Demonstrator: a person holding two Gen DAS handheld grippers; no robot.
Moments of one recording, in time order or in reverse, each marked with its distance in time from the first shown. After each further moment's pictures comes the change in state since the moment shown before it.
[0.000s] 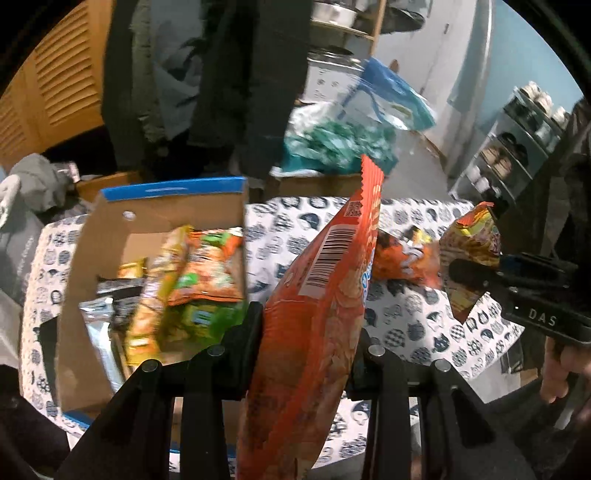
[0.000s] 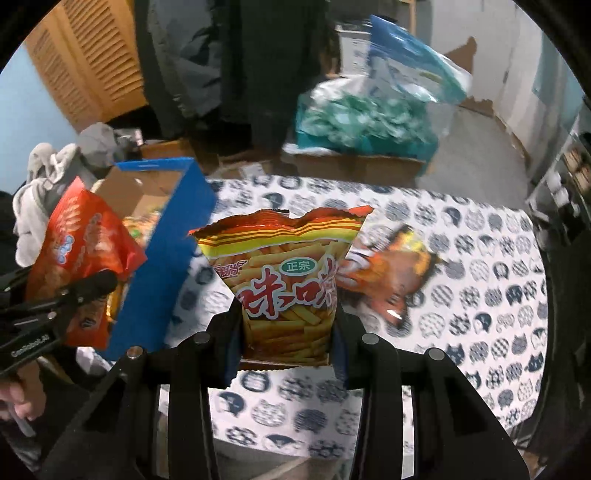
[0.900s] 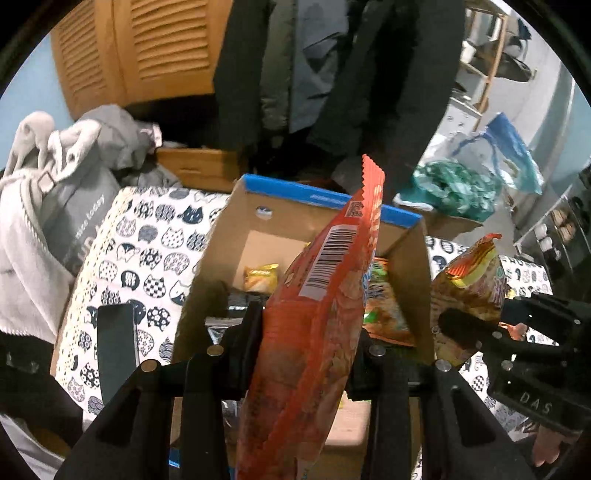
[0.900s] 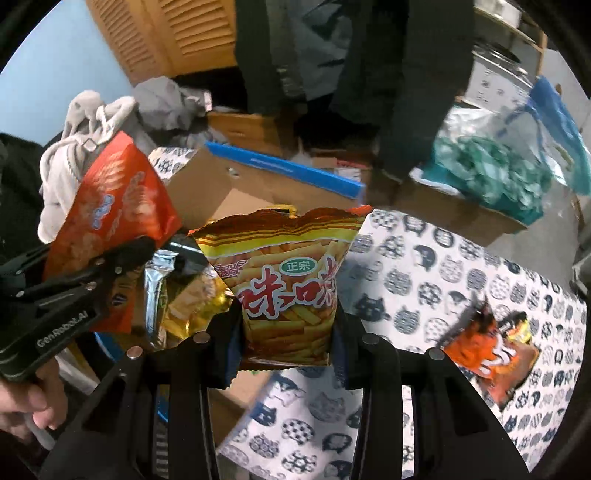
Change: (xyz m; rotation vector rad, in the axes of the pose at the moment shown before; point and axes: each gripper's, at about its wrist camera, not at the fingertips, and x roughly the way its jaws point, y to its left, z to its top) left arm 0.010 0.152 0.017 -0.235 -0.004 0.193; right arm 0.089 0.167 0.070 -0.204 0.106 0.121
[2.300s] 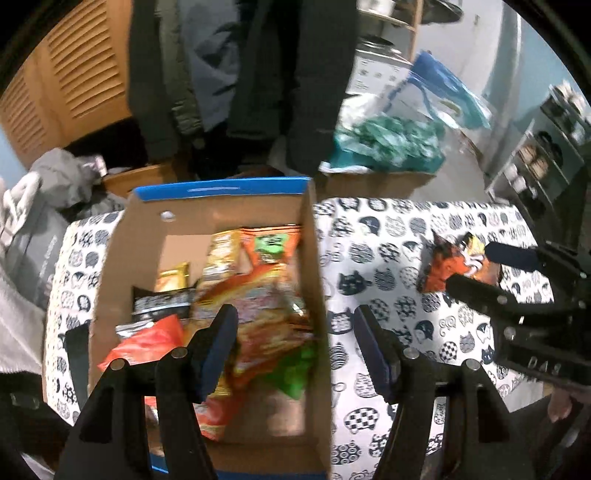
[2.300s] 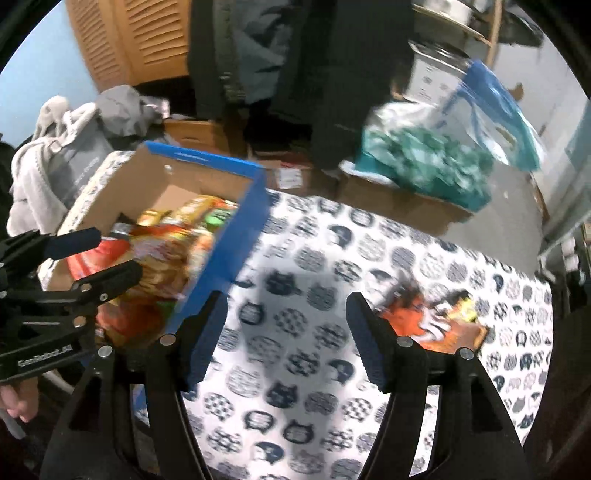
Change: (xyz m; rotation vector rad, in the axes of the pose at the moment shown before) left arm 0.000 -0.117 -0.019 0.240 0.038 -0.065; right arm -0.045 -0.086 -0.053 0.062 -0.055 -0.171
